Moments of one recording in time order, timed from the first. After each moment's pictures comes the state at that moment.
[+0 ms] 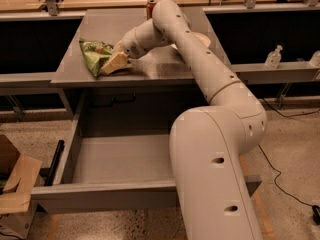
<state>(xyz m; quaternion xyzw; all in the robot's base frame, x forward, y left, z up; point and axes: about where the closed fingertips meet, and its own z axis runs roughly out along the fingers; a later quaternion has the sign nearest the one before) 0.805 0.159 0.834 -0.60 0.64 0.27 0.39</state>
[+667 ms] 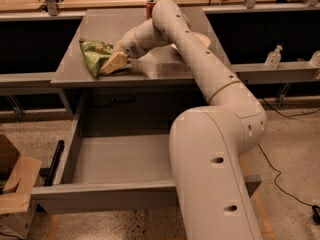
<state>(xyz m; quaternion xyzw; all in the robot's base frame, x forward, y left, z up) 0.805 0.160 0.835 -0.60 0.64 0.27 0.39</state>
